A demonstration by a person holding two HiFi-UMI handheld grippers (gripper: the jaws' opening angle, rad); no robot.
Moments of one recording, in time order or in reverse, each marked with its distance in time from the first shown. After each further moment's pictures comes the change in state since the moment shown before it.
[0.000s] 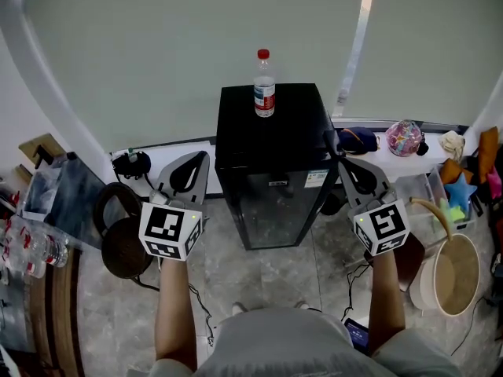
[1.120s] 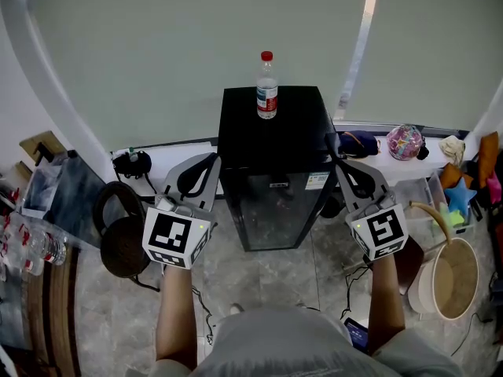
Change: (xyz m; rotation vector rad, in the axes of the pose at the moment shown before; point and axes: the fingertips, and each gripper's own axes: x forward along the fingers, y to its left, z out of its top) left arm -0.005 -0.022 0.024 0.020 -0.061 -0.046; right arm 0.002 0.011 0.013 -0.060 -0.020 0.024
